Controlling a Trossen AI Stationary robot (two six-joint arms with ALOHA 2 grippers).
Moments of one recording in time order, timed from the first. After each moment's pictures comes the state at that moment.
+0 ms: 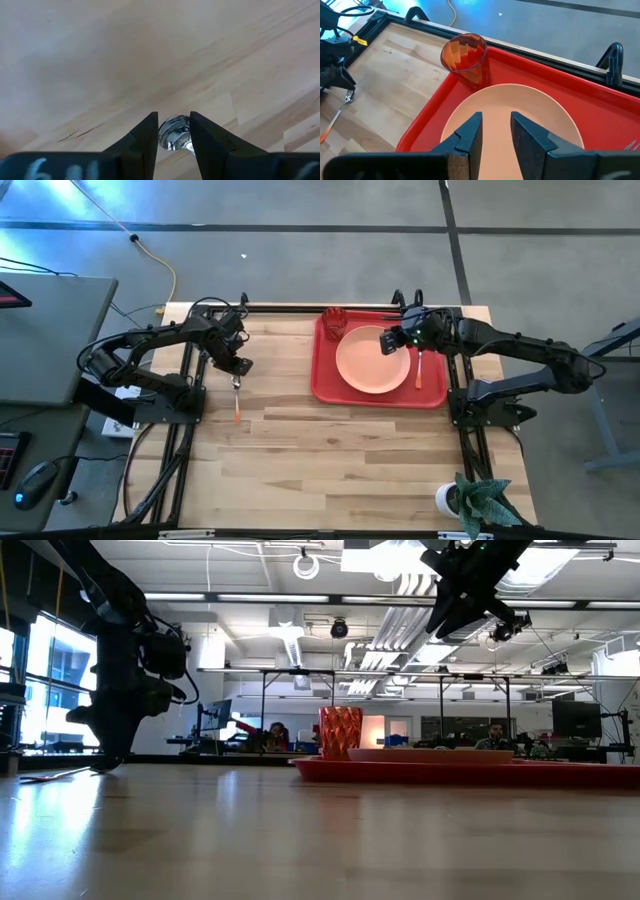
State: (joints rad) left arm 0.86 1.33 0.61 -0.83 0.26 -0.25; right arm -0.29 1.11 1.04 -0.69 0.38 0.67
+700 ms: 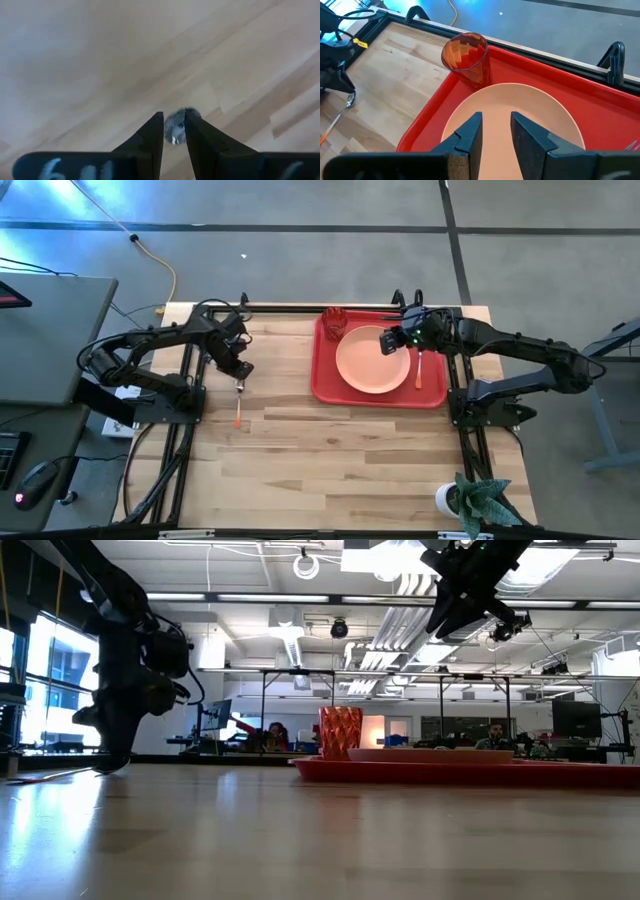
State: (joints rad) left arm 0.82 1.33 0.61 -0.83 0.31 -0.21; right arm -0.29 1.11 1.04 -0.69 0.37 0.67
